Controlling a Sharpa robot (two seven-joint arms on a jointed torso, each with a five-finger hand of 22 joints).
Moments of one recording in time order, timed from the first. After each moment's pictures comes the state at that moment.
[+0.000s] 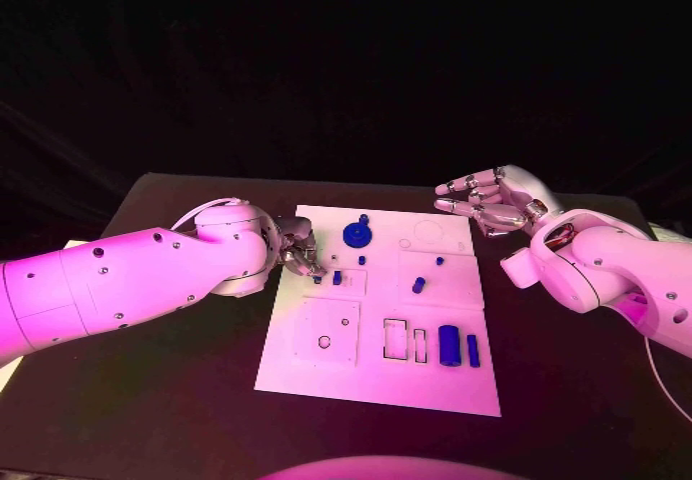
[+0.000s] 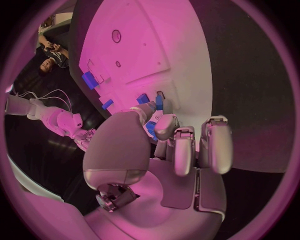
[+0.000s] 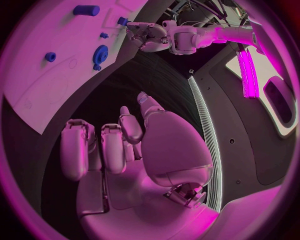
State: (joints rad) left arm 1.26 -0.79 -0.03 1.58 -1.31 0.08 -0.56; left_hand 1.26 -0.12 0.53 0.20 0.11 0.98 0.05 0.41 0.83 1.37 -0.03 1.14 1.12 1.47 -0.08 1.57 1.31 0.03 1.47 0.03 1.44 1.31; right arm 1.15 -0.92 0.08 1.56 -0.74 -0.39 0.17; right_hand 1.29 -0.03 0.09 0.09 0.25 0.97 0.15 0.07 0.13 1.35 0.05 1.16 1.27 1.46 -0.02 1.44 1.31 0.05 1.44 0.08 1.40 1.24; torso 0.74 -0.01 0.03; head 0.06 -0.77
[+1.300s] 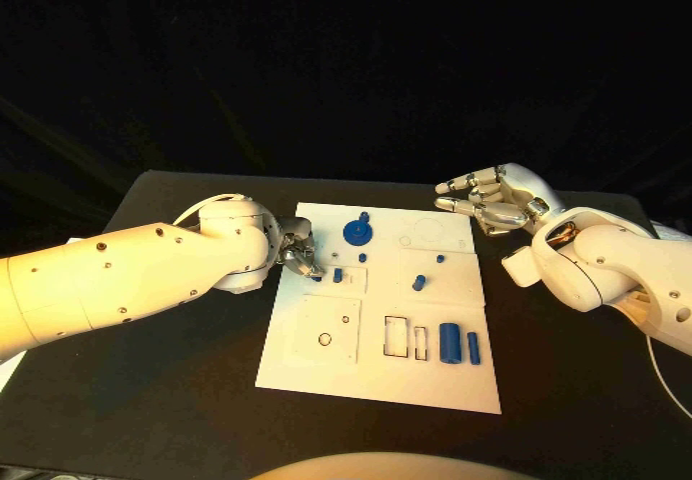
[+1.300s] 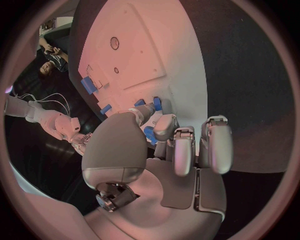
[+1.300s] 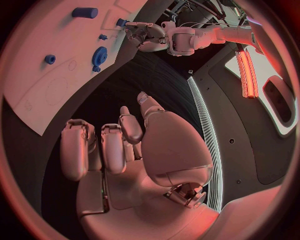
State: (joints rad) left arm 1.26 -0.78 -0.03 1.56 -1.30 0.14 -0.58; left_hand 1.19 -0.14 0.58 0.19 0.10 1.00 0.04 0.43 0.83 1.37 -0.04 1.15 1.12 1.47 -0.08 1.57 1.31 0.03 1.47 0.03 1.44 1.31; right arm 1.15 -0.93 0.08 1.57 -0.74 -0.38 0.17; right_hand 1.29 -0.03 0.09 0.09 0.25 0.97 0.15 0.07 0.13 1.35 0.05 1.16 1.27 1.46 -0.02 1.44 1.31 0.05 1.44 0.08 1.40 1.24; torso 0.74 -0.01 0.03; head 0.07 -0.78
